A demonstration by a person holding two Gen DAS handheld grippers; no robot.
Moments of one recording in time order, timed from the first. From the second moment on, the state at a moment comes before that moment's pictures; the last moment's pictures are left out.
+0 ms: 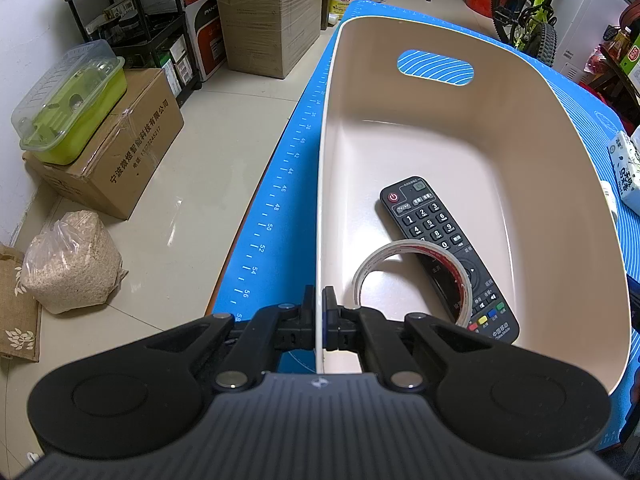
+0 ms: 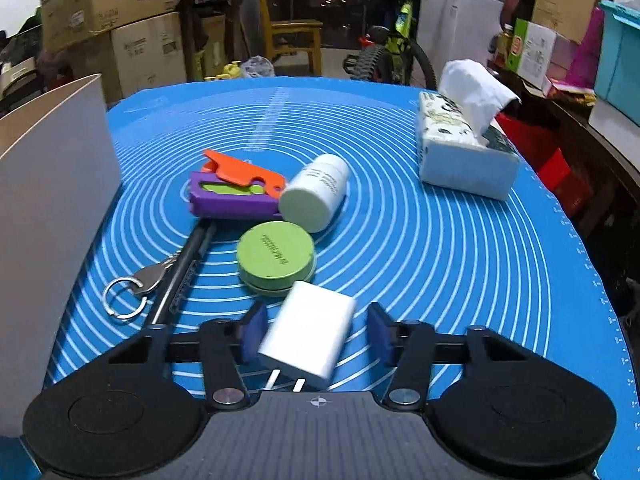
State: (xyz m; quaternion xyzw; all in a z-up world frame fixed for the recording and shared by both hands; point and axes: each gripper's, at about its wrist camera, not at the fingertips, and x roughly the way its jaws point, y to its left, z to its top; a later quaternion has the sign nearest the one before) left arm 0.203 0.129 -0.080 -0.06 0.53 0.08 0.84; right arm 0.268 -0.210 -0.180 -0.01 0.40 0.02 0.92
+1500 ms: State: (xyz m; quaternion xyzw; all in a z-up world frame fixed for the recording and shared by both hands) left arm 0.202 0.132 -0.079 -0.06 0.53 0.08 0.84; right arm 0.277 -0.036 -0.061 -0.07 0.30 0.22 0.92
